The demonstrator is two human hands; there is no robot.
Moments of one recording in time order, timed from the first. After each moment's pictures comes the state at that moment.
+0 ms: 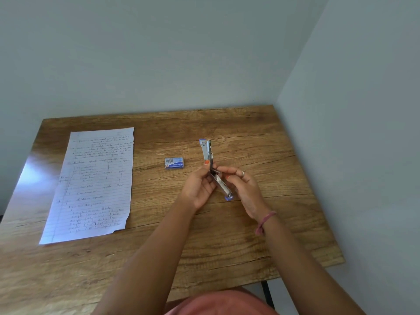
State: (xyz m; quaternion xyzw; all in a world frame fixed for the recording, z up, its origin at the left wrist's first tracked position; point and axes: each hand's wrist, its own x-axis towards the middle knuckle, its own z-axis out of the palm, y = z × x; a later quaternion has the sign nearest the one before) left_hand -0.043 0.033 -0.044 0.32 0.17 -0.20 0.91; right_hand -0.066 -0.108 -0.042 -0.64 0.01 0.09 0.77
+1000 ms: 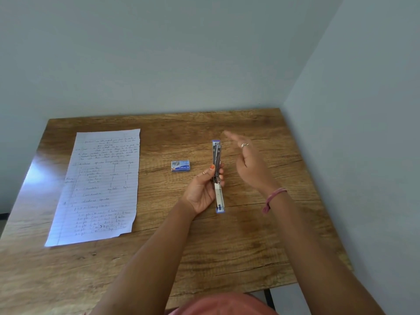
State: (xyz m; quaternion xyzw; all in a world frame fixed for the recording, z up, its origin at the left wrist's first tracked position) left_hand -0.041 0.047 -0.052 0.24 0.12 -0.26 0.93; right_hand -0.012 -0.105 0.003 -0.89 -0.15 -0.04 0.43
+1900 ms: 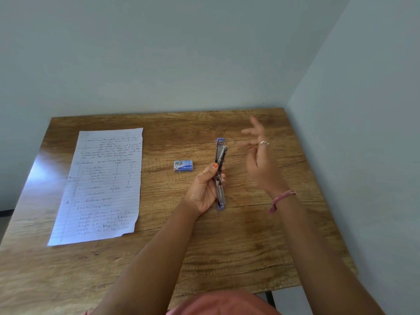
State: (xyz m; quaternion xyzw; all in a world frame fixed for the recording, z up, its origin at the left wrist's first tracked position) left_hand -0.037 0.047 -0.056 0.24 0.12 -0.22 0.94; right_hand -0.013 -0.111 0.013 -0.85 -0.17 -0.14 0.48
